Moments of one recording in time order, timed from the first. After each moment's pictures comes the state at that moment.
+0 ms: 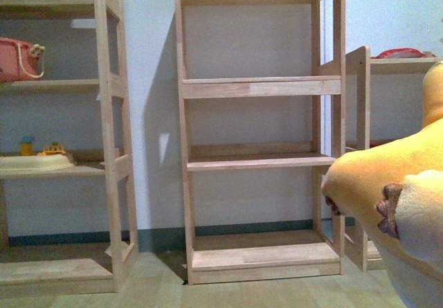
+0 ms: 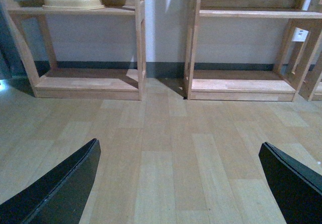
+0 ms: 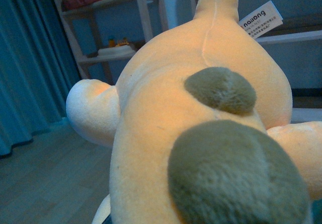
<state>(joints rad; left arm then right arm) 0.00 0.00 0.01 -0.01 0.00 0.00 -0.19 0.34 0.16 0.33 -0.45 0.24</state>
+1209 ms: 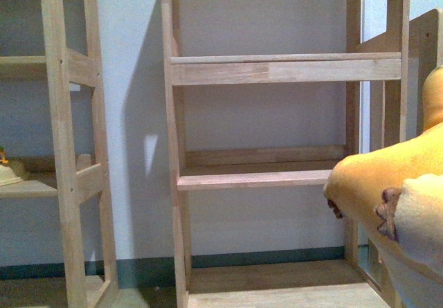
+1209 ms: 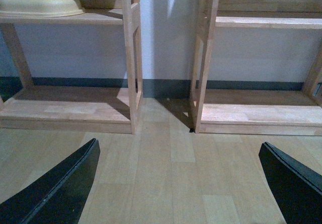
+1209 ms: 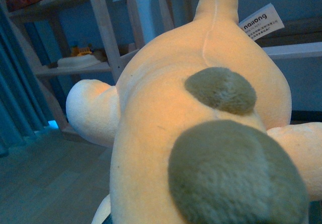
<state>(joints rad) 0.00 0.00 0.01 -0.01 0.00 0.00 -0.19 0.34 0.16 0.33 -0.45 0.24</state>
